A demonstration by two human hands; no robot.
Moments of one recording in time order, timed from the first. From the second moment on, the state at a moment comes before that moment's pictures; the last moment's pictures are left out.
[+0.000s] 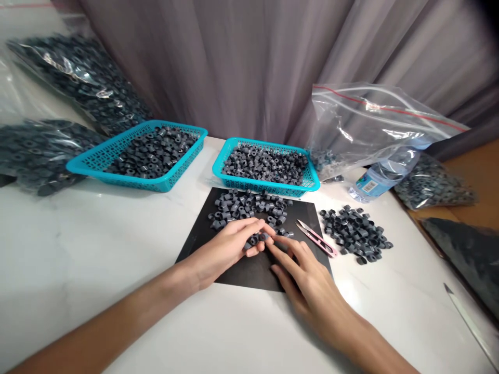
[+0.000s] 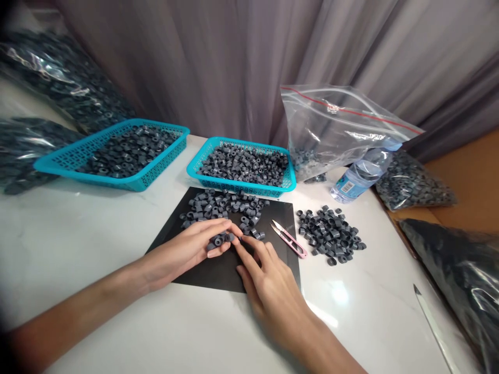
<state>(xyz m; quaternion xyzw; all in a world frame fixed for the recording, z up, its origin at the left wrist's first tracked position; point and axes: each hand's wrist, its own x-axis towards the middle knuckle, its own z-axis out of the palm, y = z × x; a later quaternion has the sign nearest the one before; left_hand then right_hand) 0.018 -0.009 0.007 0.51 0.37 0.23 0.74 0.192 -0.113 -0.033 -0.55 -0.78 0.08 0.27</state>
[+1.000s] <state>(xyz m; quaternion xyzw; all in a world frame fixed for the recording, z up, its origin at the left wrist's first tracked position) 0.023 -0.016 0.006 0.57 0.37 0.16 0.72 0.202 -0.112 -0.023 -0.55 -0.57 0.29 0.53</state>
